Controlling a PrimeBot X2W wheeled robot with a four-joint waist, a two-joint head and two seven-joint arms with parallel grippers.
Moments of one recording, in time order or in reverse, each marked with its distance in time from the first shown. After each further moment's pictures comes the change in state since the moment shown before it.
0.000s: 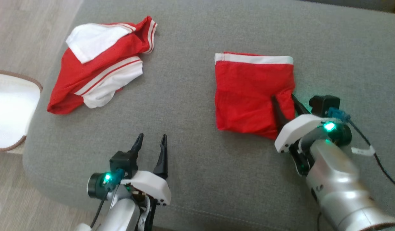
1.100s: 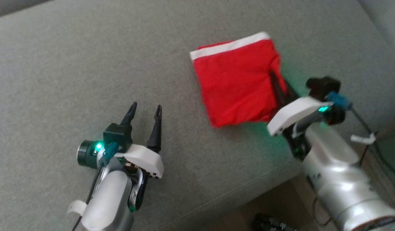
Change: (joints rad) left arm -0.135 0.002 0.068 0.032 0.103 -0.066 0.000; right arm -0.008 0.000 0.081 -0.172 0.080 0.000 -0.034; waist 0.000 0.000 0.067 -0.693
